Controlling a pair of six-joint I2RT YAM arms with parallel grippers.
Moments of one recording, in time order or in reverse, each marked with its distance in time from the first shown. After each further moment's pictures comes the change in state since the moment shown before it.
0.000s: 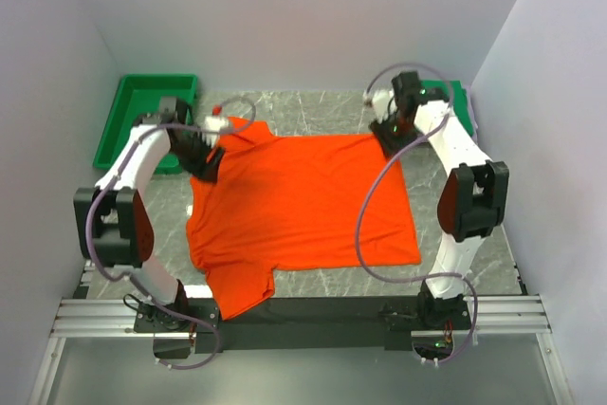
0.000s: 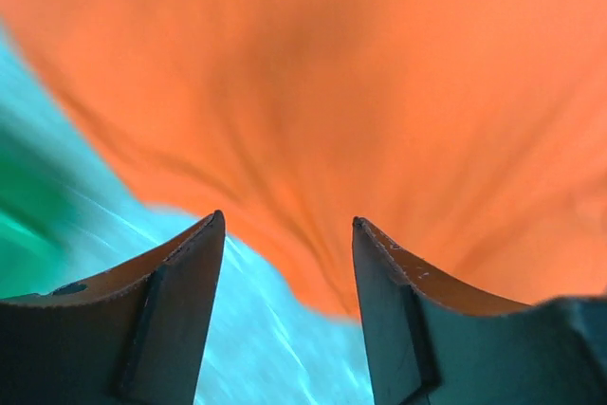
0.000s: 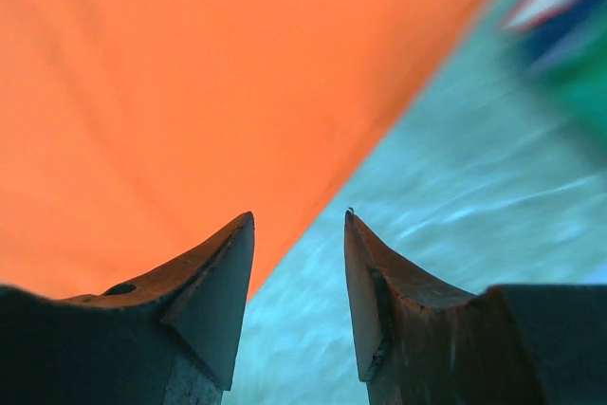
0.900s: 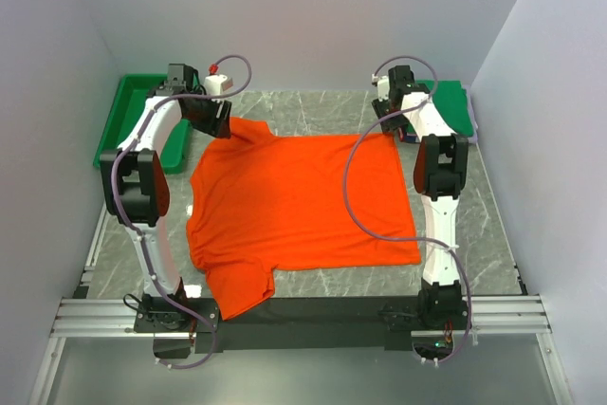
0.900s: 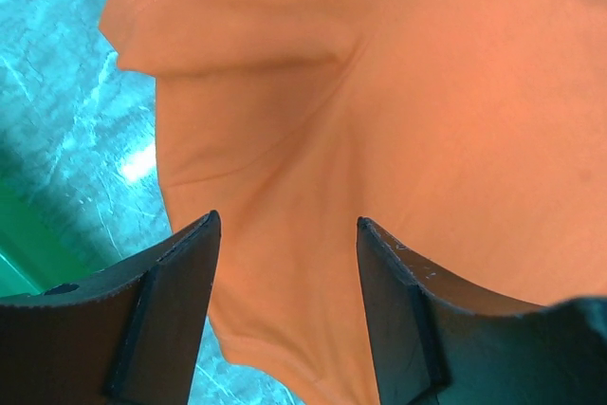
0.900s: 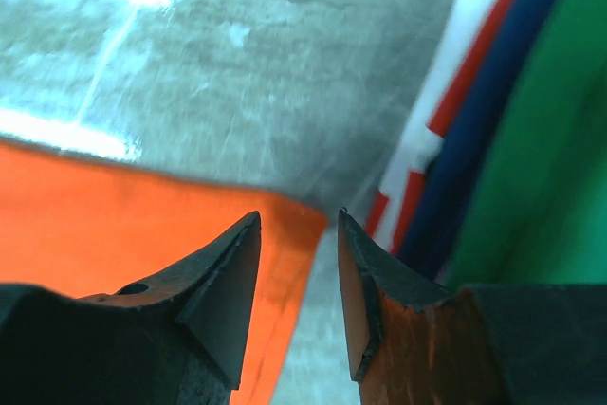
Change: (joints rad) left arm 0.003 0.375 0.442 0.222 0.049 -0.281; right arm -0.092 0.578 0.529 0.264 0.109 0.188
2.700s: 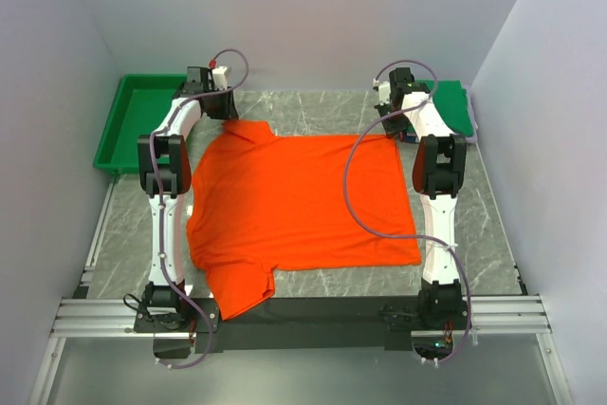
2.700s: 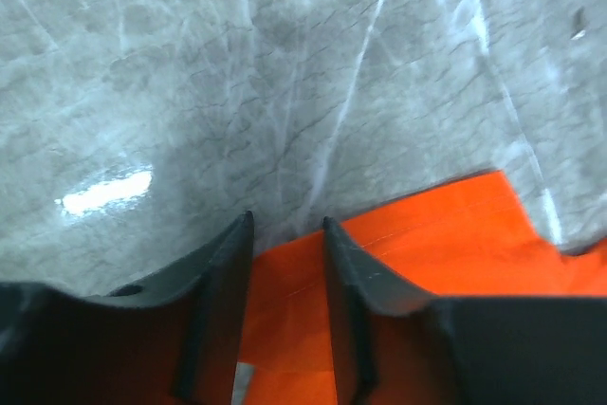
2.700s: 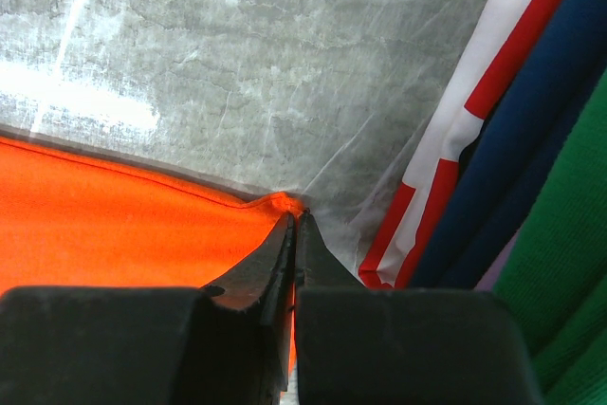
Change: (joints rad) left arm 0.000 0.545 0.458 0.290 -0.073 -0.337; right arm -0.015 0.086 0.098 -0.121 -0.020 0.020
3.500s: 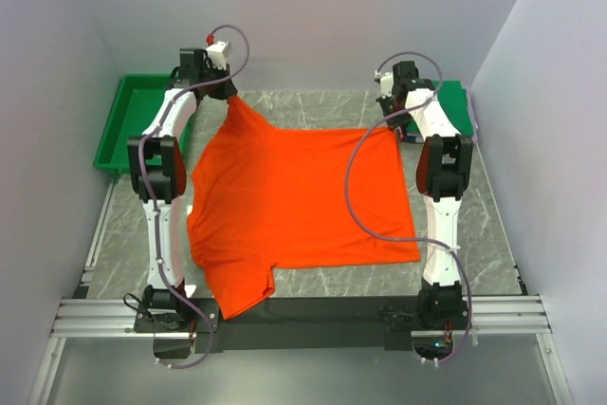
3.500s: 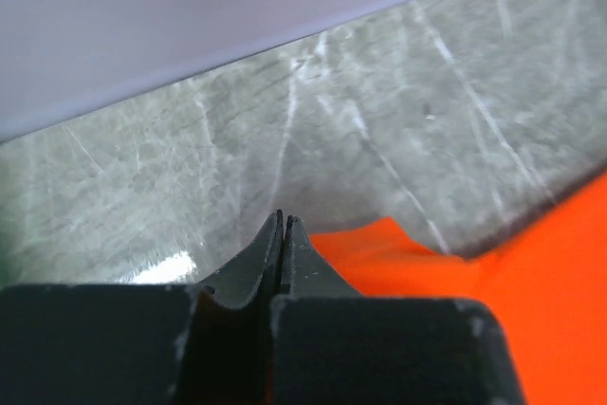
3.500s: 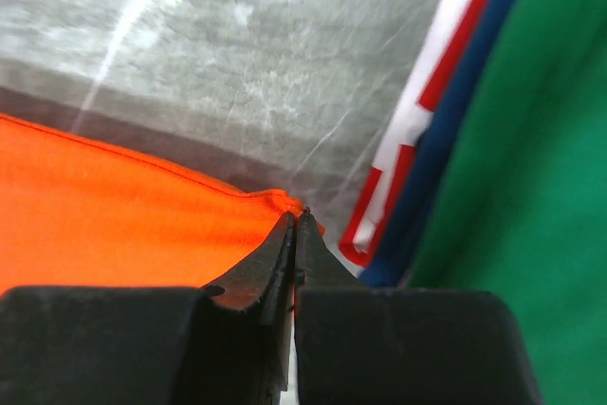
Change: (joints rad) left arm -0.014 -0.139 -0.035 0.119 0.071 0.003; right arm 0.000 -0.082 -0.060 0.051 -0.003 -0.024
